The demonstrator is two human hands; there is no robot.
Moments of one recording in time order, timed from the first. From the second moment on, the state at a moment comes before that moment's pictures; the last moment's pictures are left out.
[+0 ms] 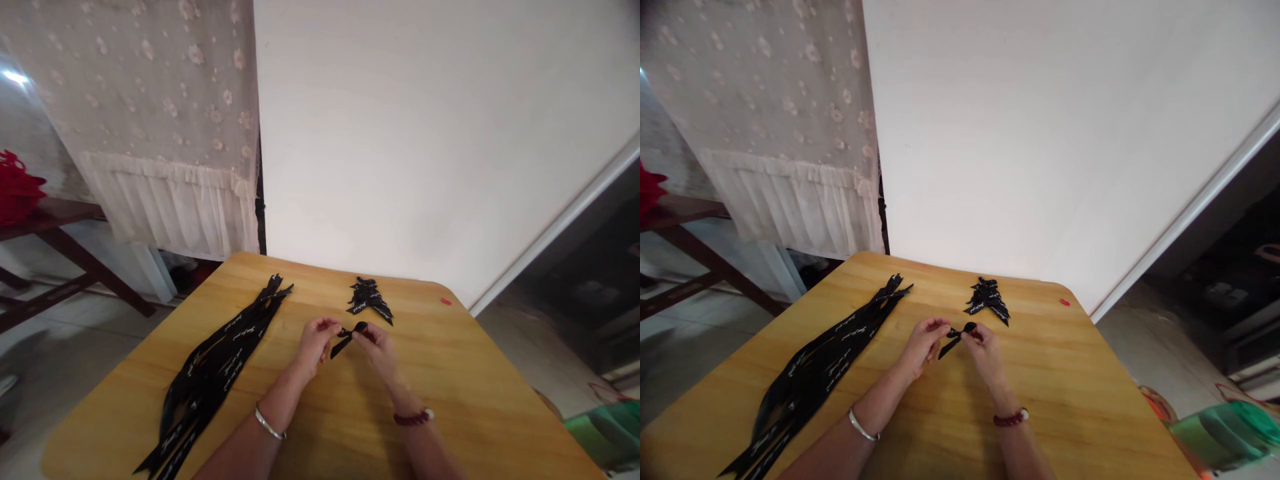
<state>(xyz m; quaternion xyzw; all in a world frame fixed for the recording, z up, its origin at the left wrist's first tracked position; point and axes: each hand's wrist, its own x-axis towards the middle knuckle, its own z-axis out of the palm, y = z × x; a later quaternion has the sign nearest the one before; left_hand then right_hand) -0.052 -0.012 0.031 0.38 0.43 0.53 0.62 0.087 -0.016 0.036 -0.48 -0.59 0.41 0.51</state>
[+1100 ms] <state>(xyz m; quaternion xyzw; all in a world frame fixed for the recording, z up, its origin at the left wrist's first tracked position) -0.037 -0.019 0.025 0.30 0.33 0.57 0.69 0.069 -0.022 0.035 -0.43 -0.50 0.50 0.55</state>
